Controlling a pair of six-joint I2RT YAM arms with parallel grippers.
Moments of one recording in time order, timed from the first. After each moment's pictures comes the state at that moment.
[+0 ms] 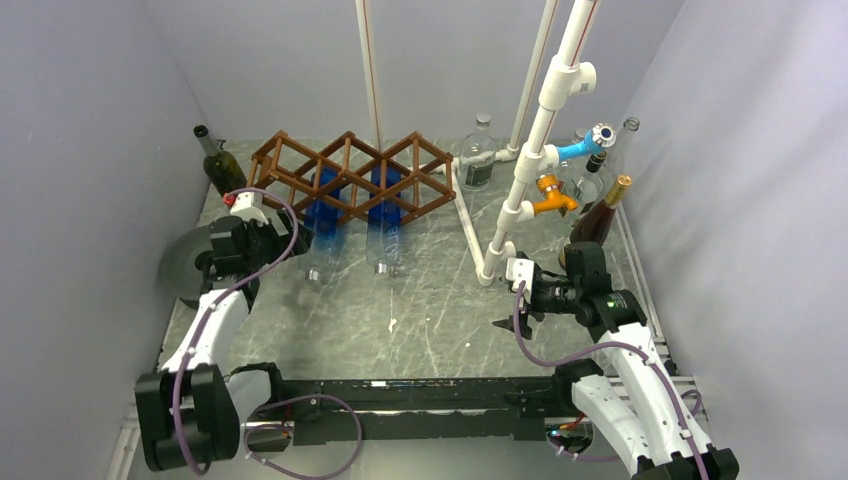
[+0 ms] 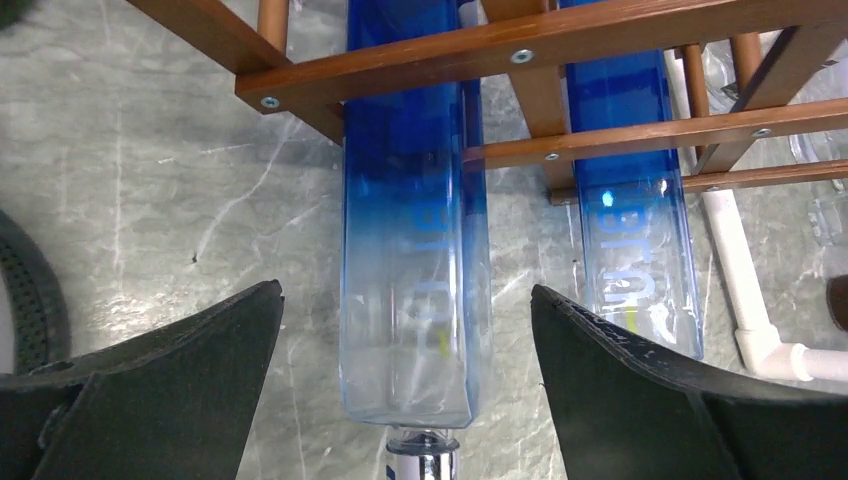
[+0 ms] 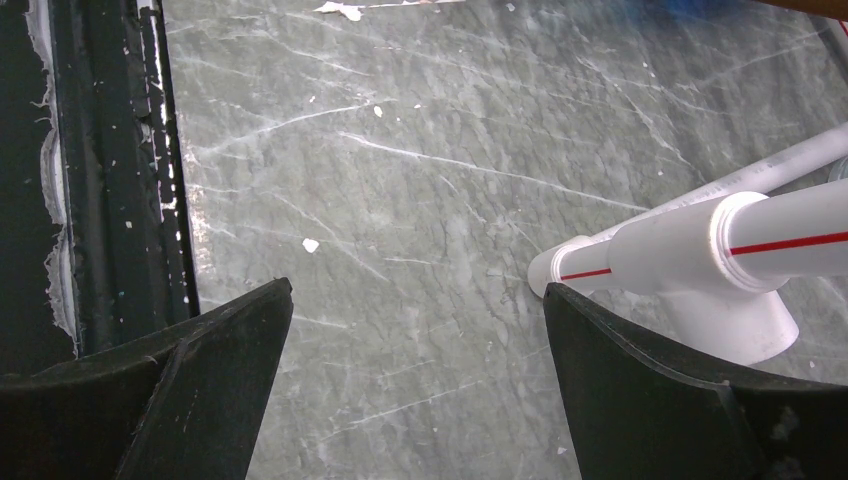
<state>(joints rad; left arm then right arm) 0.12 1.02 0.54 0.05 0.33 -0.32 0.19 0.71 0.64 -0.78 -0.87 -0.92</state>
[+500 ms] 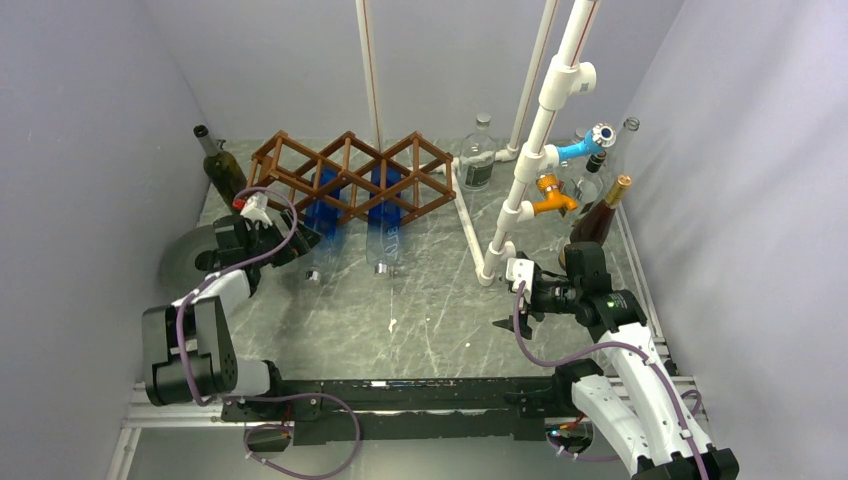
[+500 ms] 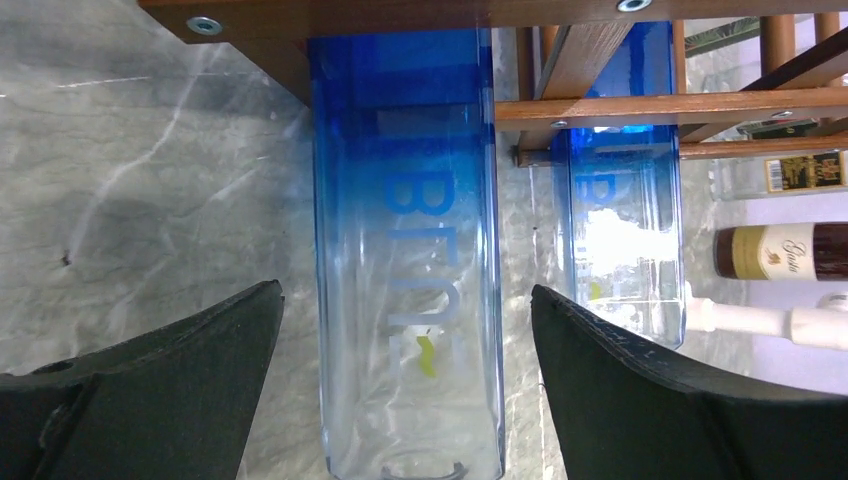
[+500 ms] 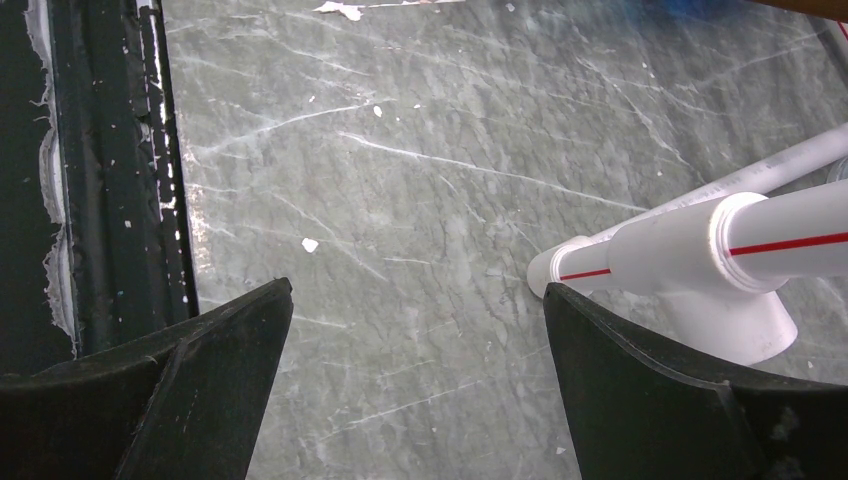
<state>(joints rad) 0.20 1.33 0.54 0.22 0.61 -0.43 0.19 0.71 0.64 -0.78 -0.87 -0.93</state>
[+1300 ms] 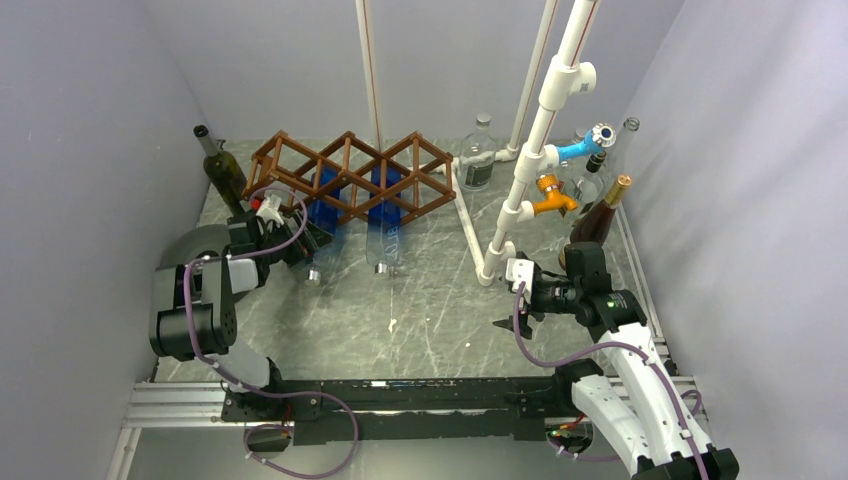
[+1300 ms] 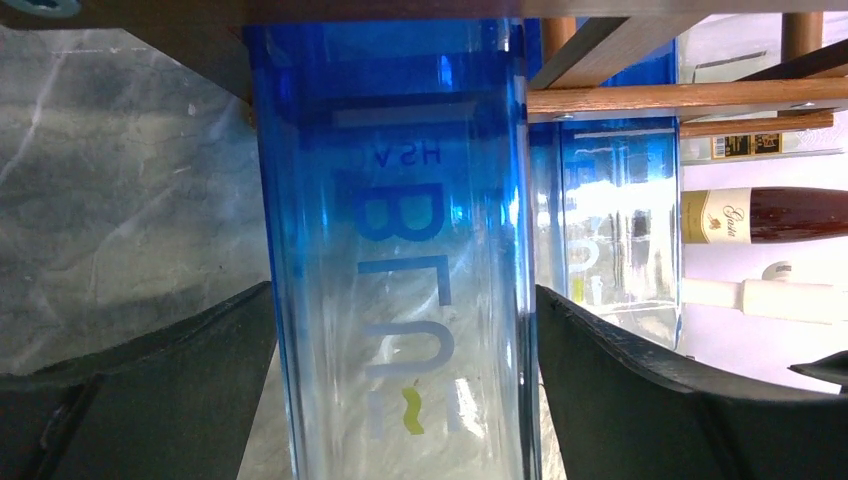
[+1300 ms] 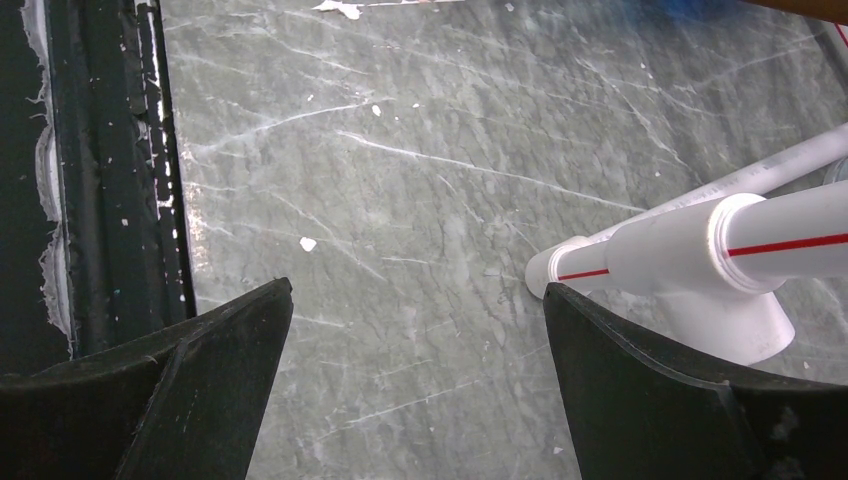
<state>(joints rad) 0.16 1.58 0.58 0.41 0.75 -0.52 0.19 0.71 0.64 -0.78 -0.87 -0.93</state>
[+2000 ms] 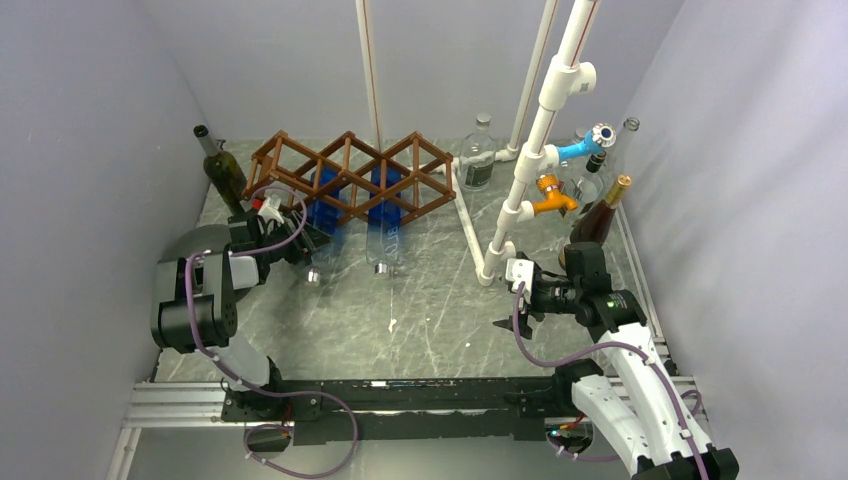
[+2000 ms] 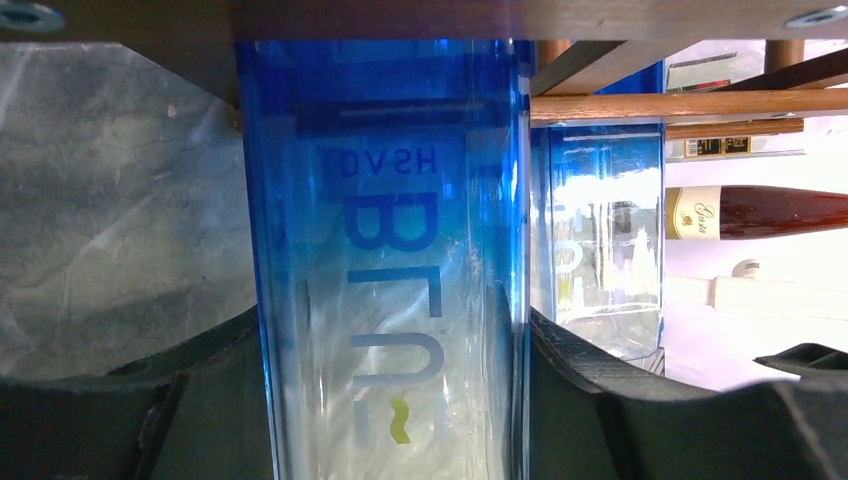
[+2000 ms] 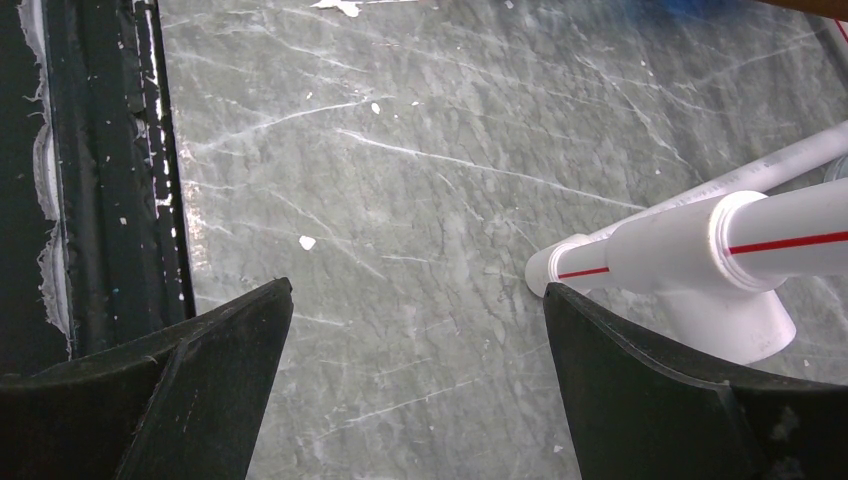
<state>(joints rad) 0.17 1.64 0.59 0.45 0.80 -0.56 0.19 0.71 0.64 -0.78 -0.87 -0.94</state>
